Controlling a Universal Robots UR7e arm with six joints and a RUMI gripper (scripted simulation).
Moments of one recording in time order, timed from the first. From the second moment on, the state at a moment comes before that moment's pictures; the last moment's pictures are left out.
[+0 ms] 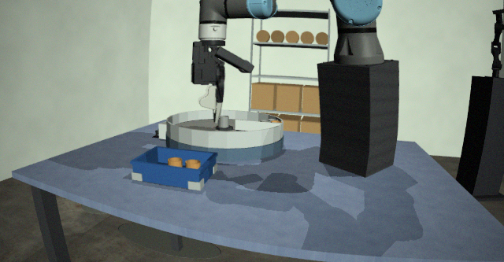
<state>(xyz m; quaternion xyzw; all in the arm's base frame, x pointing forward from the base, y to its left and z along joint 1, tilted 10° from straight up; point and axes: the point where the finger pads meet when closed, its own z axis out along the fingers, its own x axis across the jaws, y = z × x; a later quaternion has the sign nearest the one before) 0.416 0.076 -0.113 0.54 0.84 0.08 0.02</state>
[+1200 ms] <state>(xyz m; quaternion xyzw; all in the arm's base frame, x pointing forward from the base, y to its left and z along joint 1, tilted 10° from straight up) 0.299 -0.175 -0.156 0.54 0.83 0.08 0.02</state>
